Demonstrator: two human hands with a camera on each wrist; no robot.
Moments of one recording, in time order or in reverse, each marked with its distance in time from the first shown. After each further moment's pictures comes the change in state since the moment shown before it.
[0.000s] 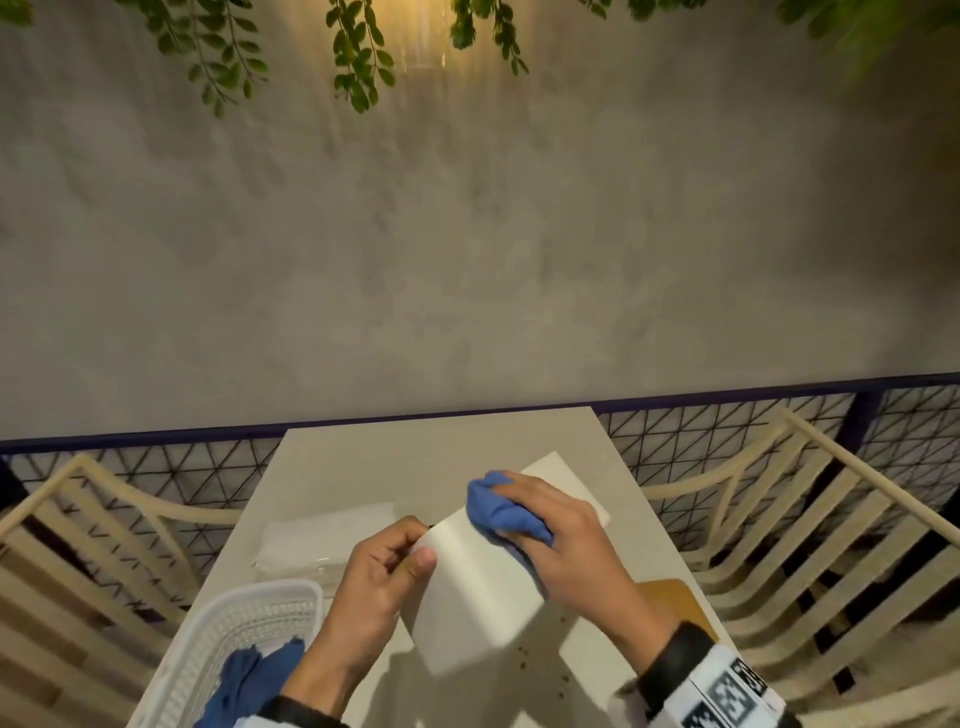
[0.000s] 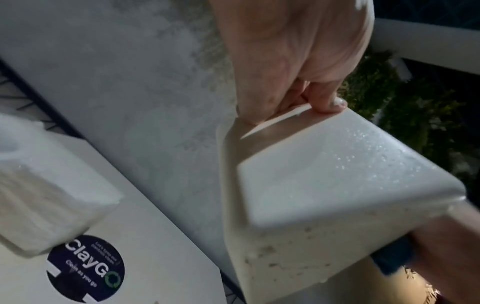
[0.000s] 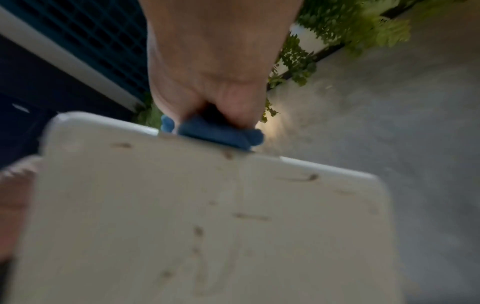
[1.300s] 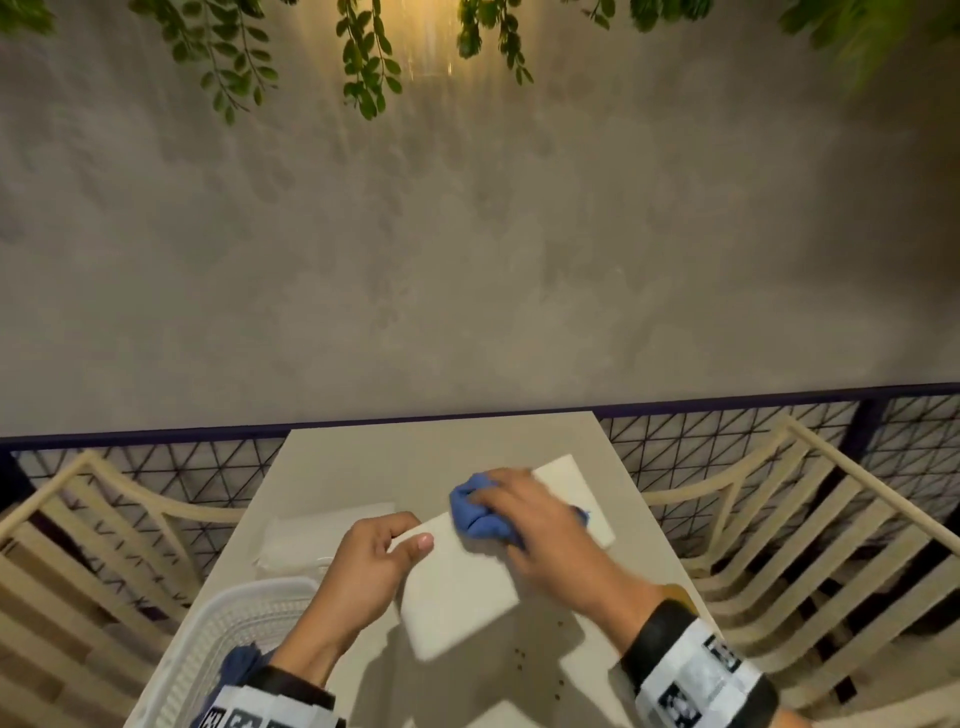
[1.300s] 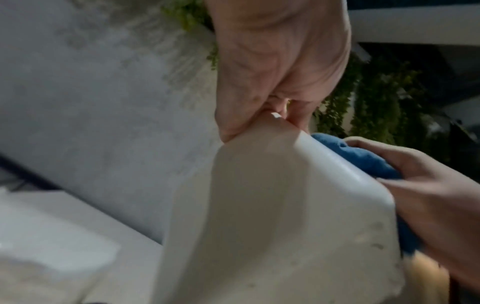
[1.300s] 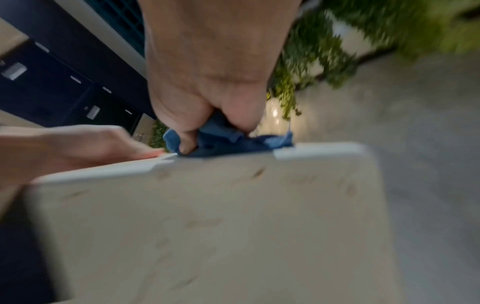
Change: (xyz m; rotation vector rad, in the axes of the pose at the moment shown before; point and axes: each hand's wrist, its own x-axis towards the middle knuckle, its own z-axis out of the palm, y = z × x) left_hand 0.013 0.010 -0.010 0.343 -0.004 -0.186; right_hand 0.014 0.005 0.004 -0.327 -0.236 -0.095
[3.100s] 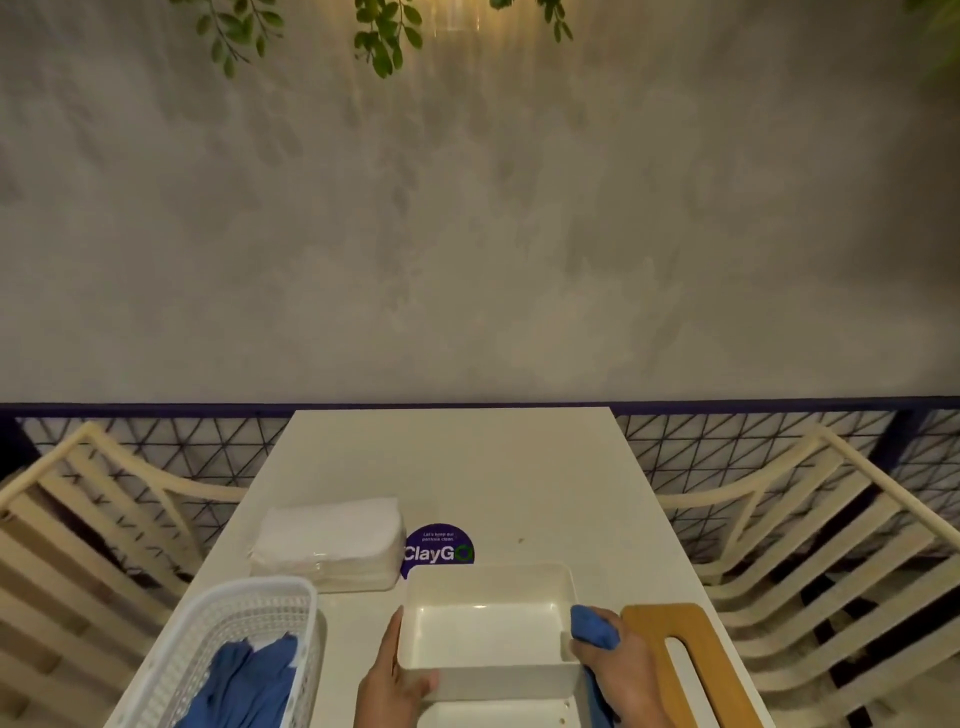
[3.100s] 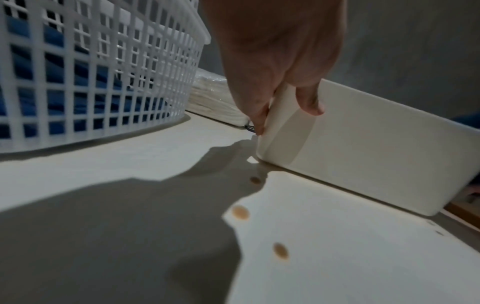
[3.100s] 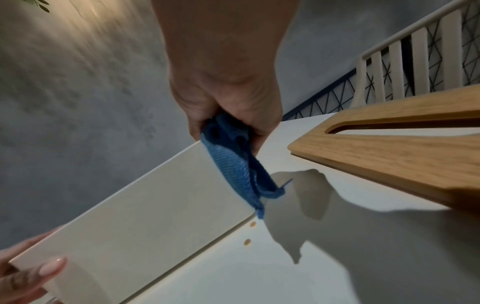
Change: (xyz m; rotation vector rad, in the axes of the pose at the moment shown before) left_hand -0.013 -0.155 0.069 -0.272 0.312 -0.512; right_hand -0.116 0.110 0.094 0.465 0.153 1.198
